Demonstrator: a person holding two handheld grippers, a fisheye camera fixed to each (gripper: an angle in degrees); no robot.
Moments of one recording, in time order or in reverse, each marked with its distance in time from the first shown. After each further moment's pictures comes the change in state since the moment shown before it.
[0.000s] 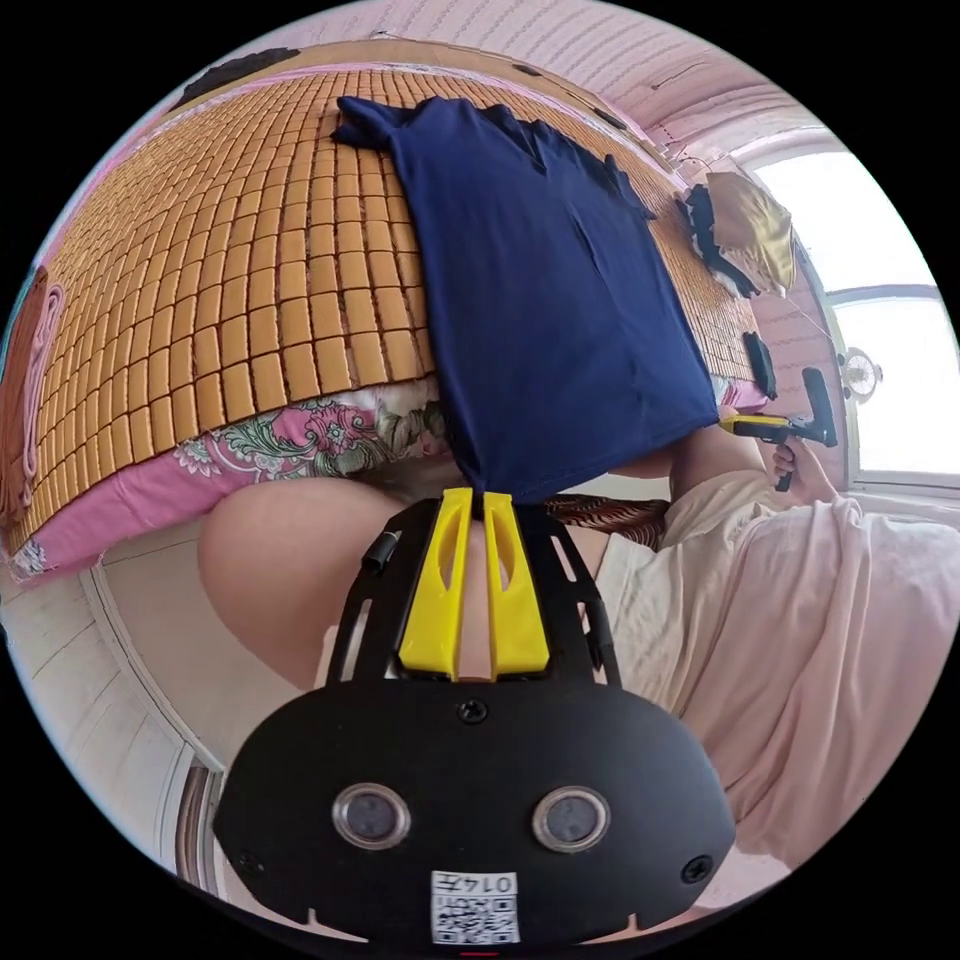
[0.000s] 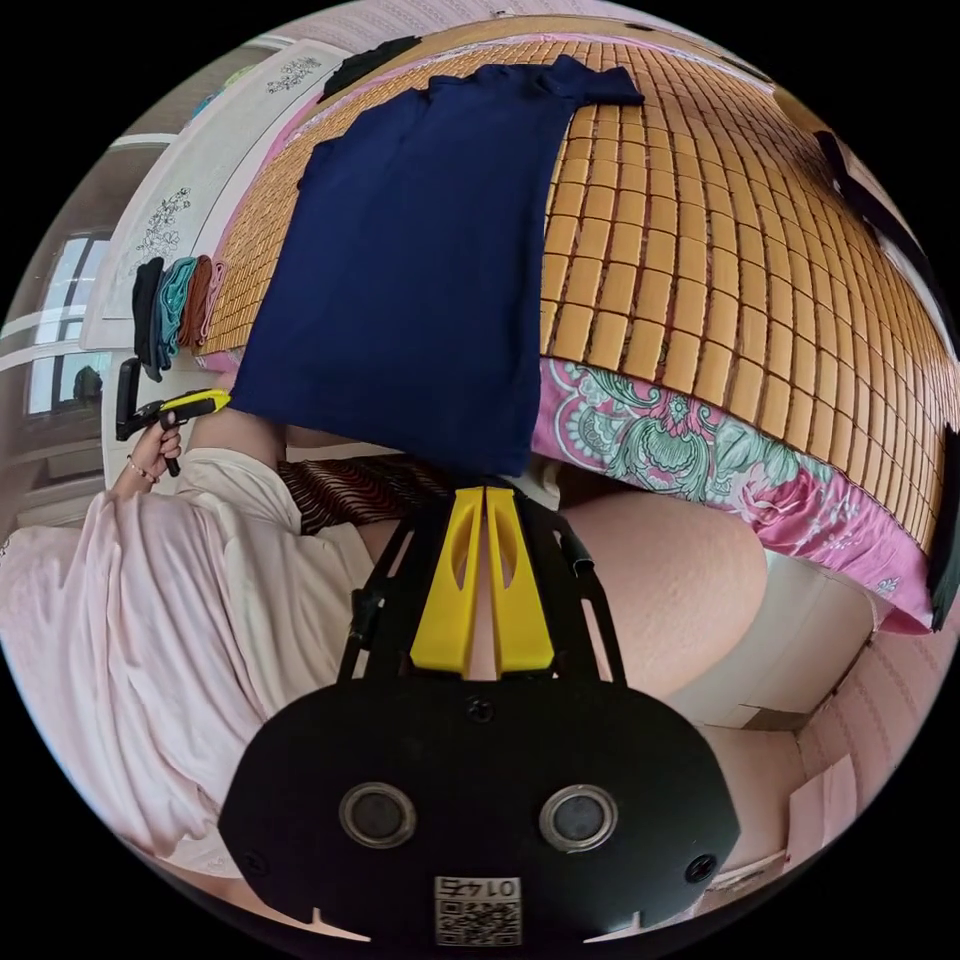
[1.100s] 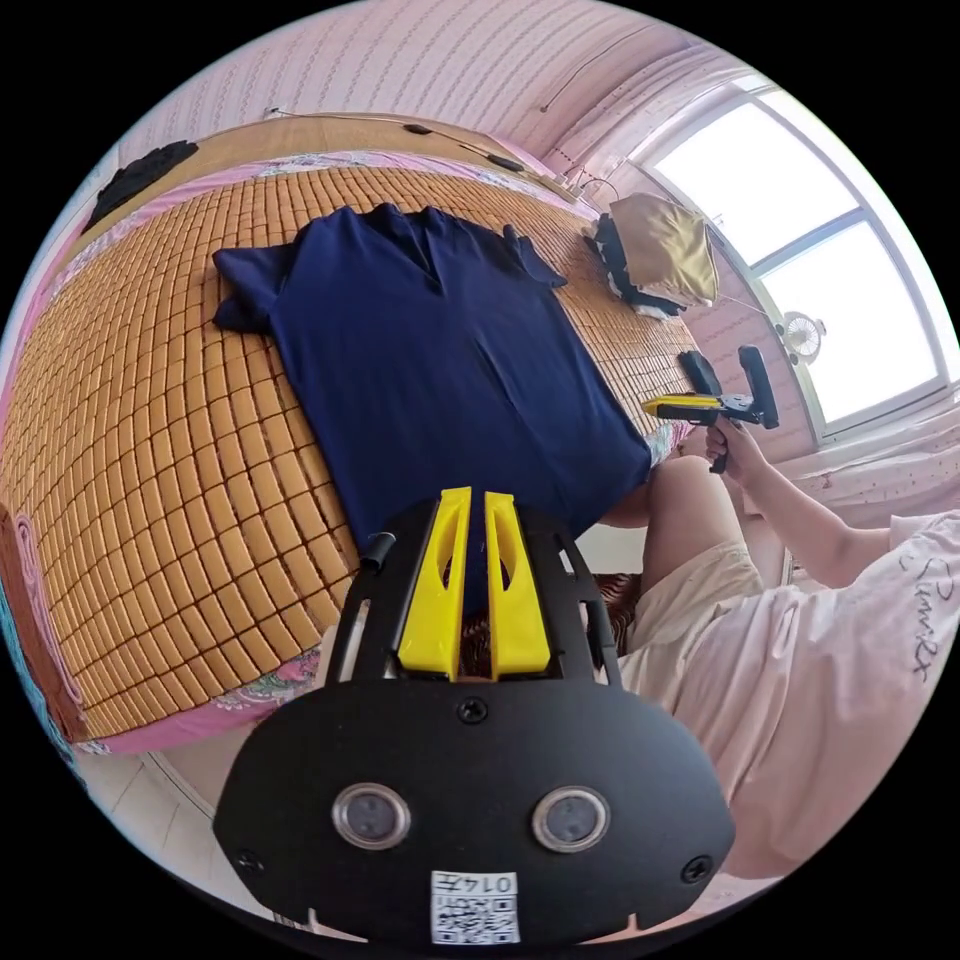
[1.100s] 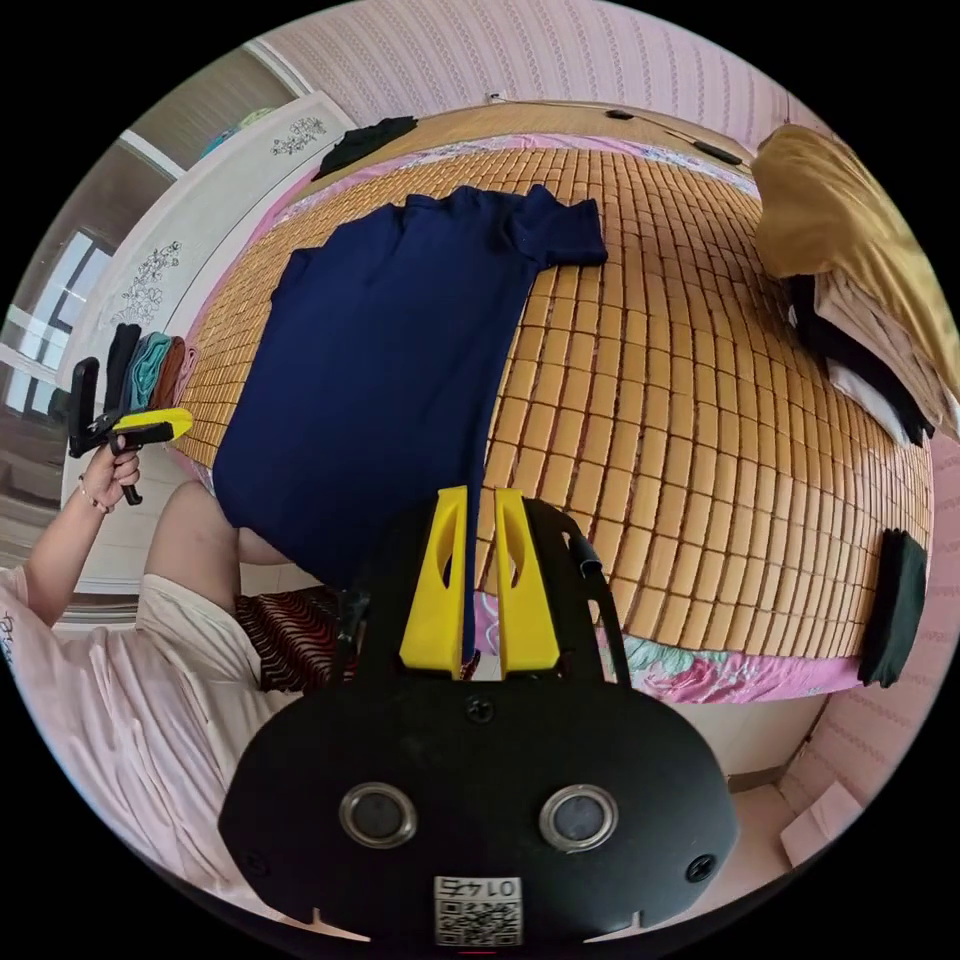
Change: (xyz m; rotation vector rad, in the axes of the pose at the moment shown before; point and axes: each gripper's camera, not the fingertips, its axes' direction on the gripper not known) left arm 0.098 -0.047 0.079 0.139 0.037 0.269; right arm 0.002 -0.064 -0.032 0.343 0.154 -0.012
